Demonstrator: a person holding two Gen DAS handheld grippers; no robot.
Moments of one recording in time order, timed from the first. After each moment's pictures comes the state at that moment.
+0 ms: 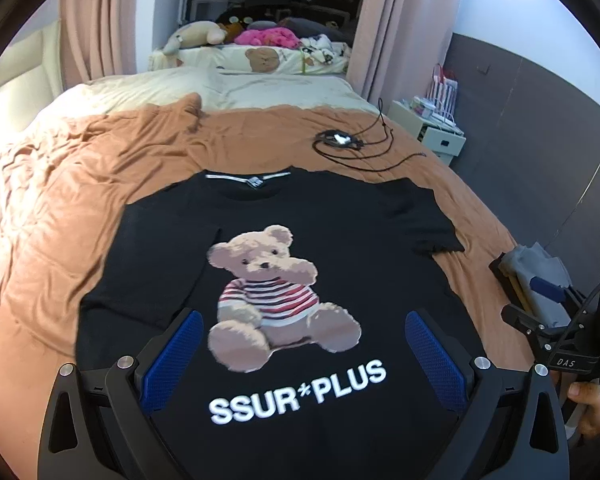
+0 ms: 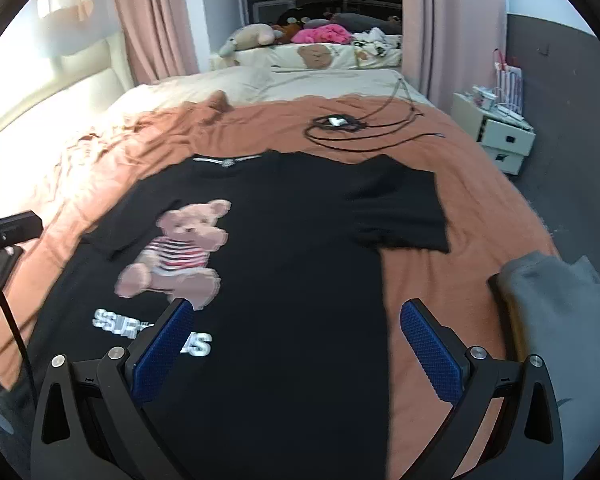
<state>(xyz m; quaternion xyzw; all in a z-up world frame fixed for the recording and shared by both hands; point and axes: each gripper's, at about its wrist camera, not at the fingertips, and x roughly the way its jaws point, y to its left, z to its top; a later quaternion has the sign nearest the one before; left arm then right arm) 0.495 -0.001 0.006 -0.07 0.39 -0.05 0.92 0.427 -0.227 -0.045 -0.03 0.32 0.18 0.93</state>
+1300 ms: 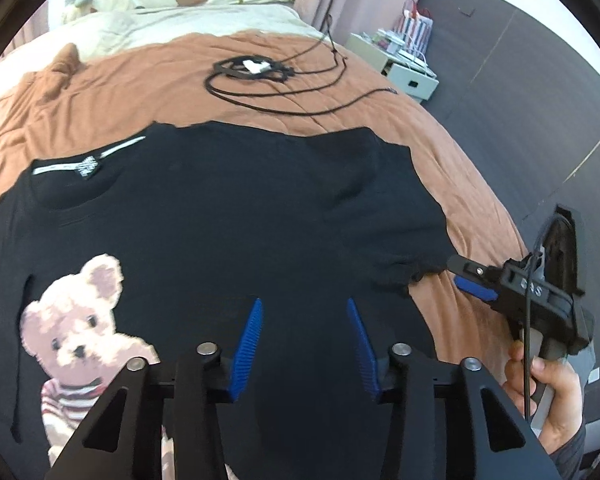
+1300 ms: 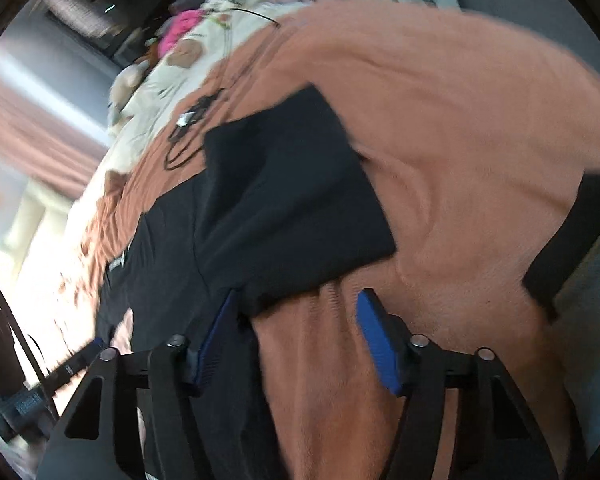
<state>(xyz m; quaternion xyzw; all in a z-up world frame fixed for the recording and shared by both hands) 0.701 -0.130 -0.088 -0.07 0.49 -0.14 0.86 0.660 -0.346 -0.164 0.30 0.43 0.14 0.84</state>
